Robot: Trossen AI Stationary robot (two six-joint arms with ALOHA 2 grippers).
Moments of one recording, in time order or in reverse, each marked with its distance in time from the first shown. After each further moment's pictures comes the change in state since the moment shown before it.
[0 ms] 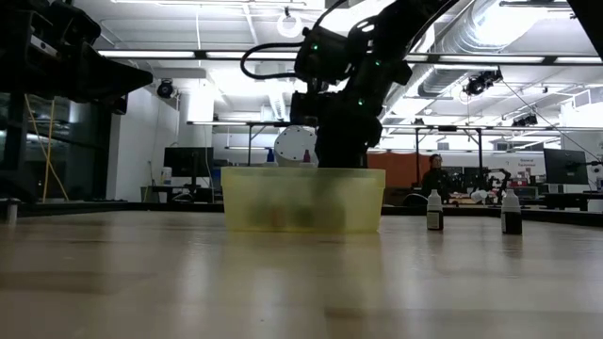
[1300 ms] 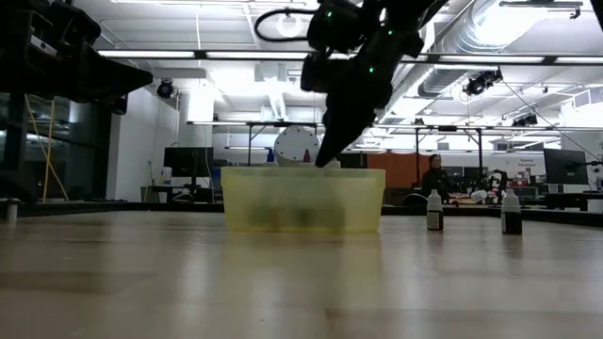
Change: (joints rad) left arm 0.000 0.000 0.000 0.000 0.000 0.000; right arm 0.000 -0.122 0.000 -0.068 -0.011 0.001
